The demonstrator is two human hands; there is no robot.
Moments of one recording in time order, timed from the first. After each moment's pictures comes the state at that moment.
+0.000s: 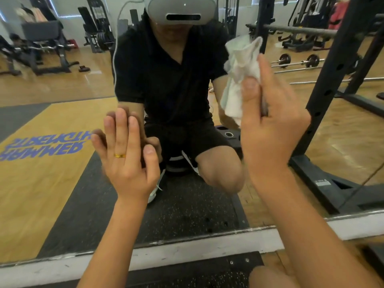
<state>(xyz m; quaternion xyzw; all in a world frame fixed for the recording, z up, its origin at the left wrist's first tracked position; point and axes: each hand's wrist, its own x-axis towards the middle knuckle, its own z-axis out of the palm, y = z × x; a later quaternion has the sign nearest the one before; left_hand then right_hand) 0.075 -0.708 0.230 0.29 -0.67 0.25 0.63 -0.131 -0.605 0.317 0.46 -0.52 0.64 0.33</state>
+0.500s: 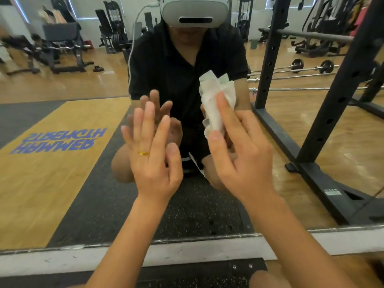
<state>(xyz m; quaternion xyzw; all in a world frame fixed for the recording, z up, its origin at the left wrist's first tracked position) 0.054 -0.673 0.249 0.26 -0.70 0.16 0.64 -0.100 -0.593 0.287 0.65 -0.48 0.56 0.19</state>
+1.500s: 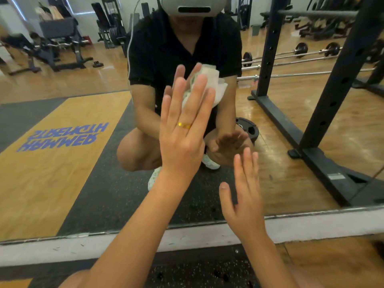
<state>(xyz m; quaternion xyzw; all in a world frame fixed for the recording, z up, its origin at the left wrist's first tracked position) -0.002 -0.664 0.254 0.22 -0.72 0.29 0.59 -0.109 -0.557 0.129 0.60 -0.59 0.52 0.11</state>
